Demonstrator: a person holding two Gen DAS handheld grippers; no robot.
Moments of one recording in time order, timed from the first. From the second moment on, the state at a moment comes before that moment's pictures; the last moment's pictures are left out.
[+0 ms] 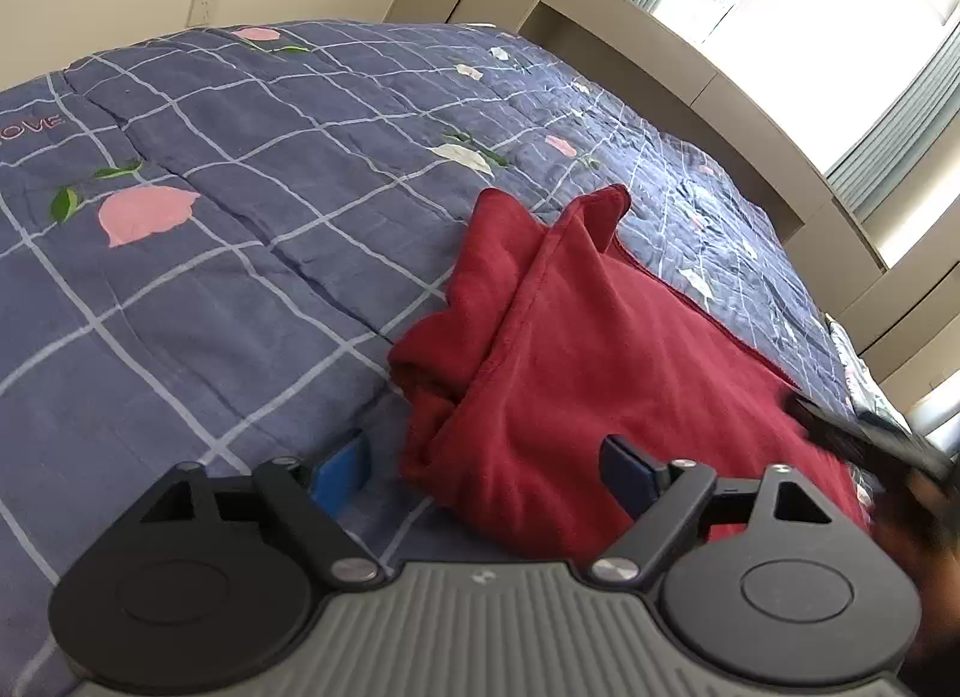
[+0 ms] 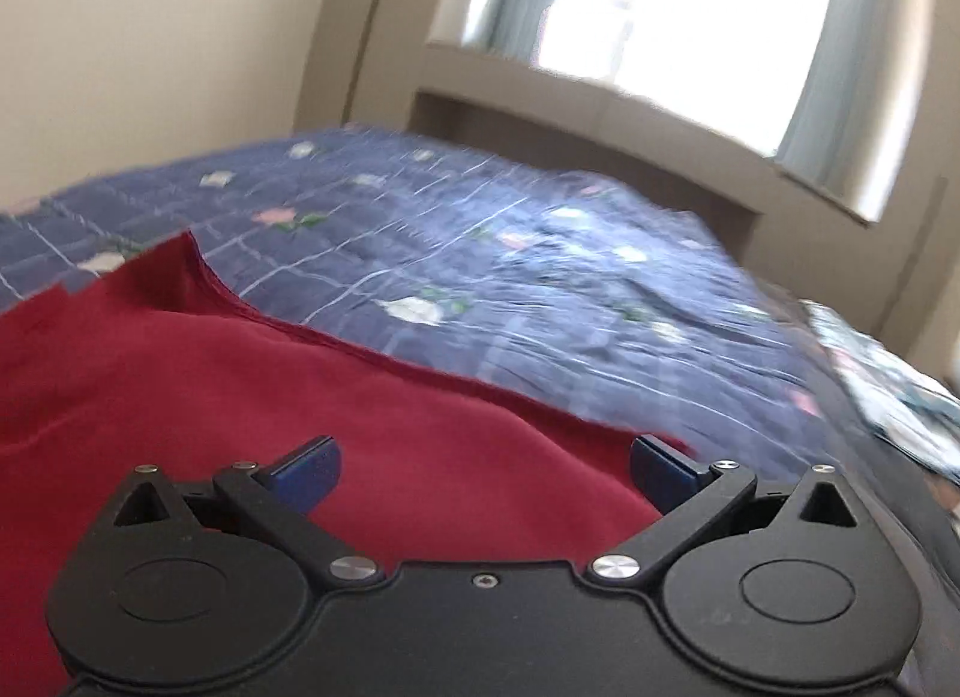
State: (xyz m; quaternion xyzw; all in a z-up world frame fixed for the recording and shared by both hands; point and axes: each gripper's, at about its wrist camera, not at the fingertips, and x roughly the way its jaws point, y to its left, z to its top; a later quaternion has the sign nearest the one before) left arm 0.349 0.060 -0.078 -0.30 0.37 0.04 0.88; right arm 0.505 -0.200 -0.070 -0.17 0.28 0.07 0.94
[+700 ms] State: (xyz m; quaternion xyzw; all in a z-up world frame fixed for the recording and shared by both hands) left arm 0.351 0.069 -0.083 -0.35 0.35 0.09 0.86; right arm 0.397 -0.175 -0.091 -0.27 0.22 0.04 0.94
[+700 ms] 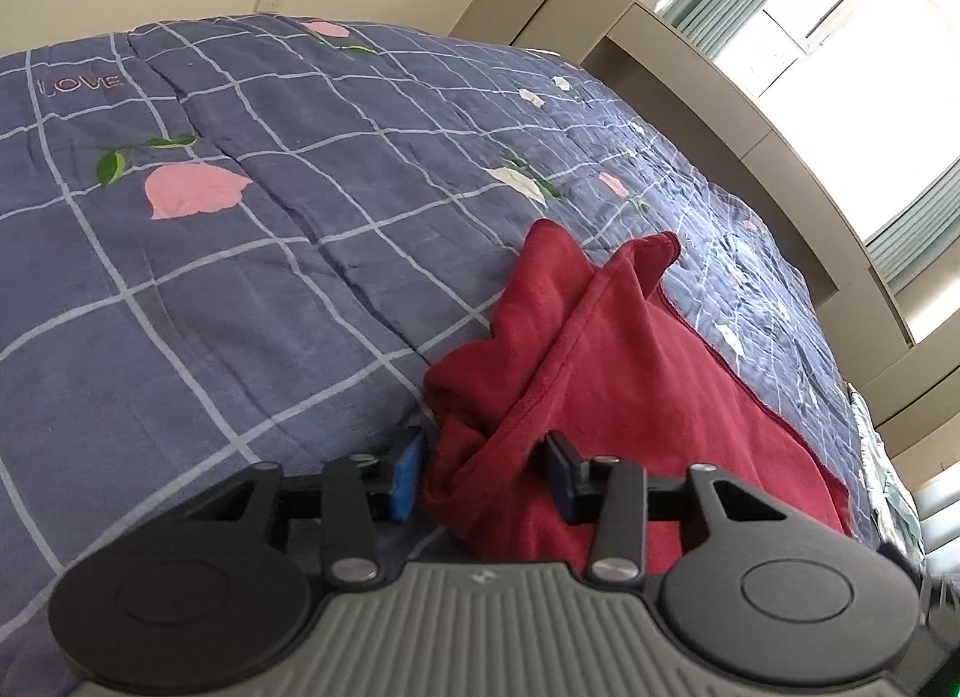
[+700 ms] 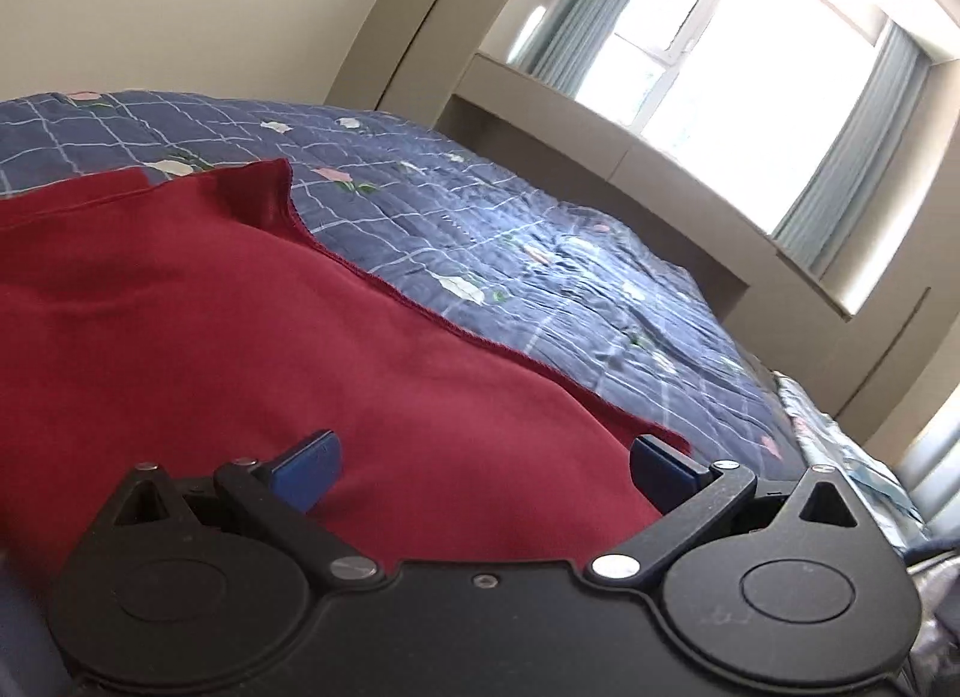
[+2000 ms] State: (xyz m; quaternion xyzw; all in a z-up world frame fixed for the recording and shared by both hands) left arm 0.350 0.076 -0.097 -0.47 0.31 0.12 0.82; right arm 0.377 -0.180 -0.115 -0.26 0.18 0.02 0.95
